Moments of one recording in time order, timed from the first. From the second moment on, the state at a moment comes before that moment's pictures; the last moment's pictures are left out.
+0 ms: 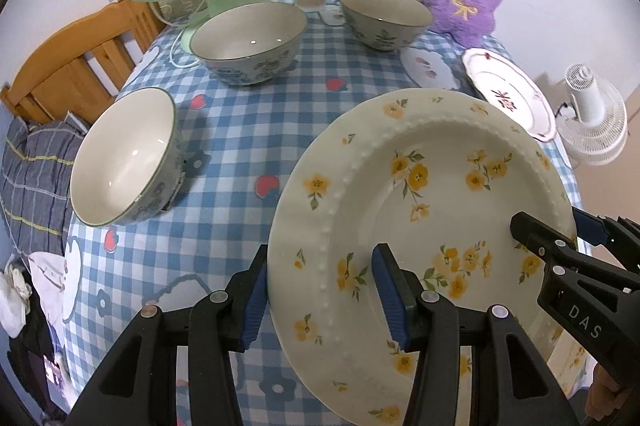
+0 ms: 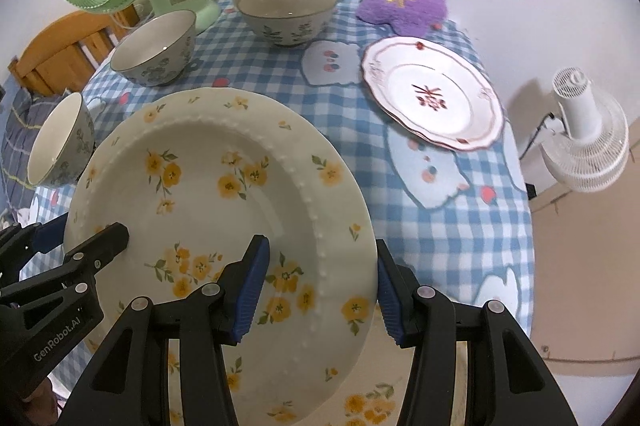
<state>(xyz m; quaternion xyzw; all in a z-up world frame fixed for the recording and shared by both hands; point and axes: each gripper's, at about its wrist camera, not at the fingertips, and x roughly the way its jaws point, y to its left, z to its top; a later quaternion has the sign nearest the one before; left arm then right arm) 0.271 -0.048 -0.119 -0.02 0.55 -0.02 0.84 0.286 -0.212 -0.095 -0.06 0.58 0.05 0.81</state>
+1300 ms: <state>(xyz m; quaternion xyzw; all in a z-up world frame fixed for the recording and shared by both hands) 0.203 -0.157 -0.137 0.05 0.56 -0.13 0.82 0.170 -0.322 -0.103 0.02 0.59 -0.08 0.80</state>
